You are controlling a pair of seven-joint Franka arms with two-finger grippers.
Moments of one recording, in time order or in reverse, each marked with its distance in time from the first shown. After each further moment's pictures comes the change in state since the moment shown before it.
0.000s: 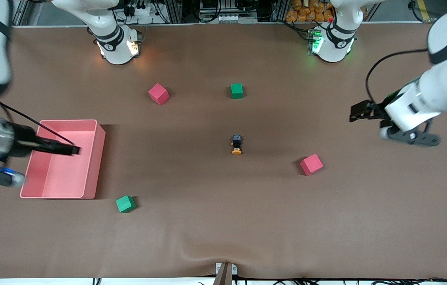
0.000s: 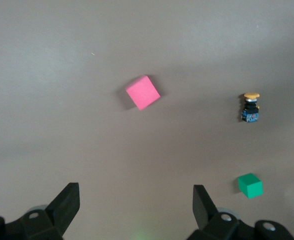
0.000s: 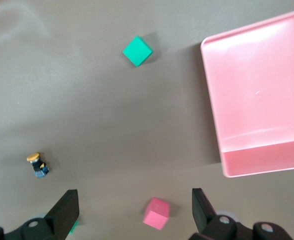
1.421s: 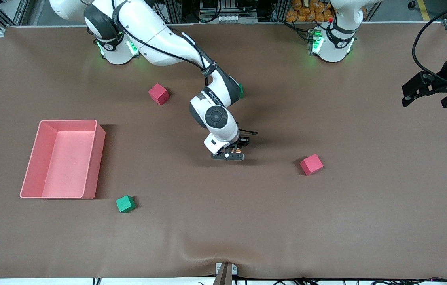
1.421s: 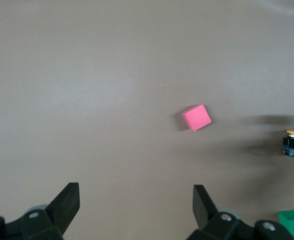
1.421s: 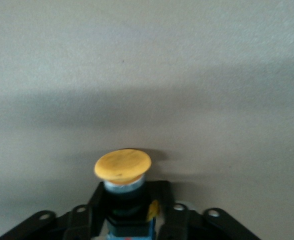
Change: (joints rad) left arm 0.079 -0.216 0.046 0.016 0.120 0.000 0.000; right arm 0.763 0.470 0.005 -0.285 0.034 0.982 0.440
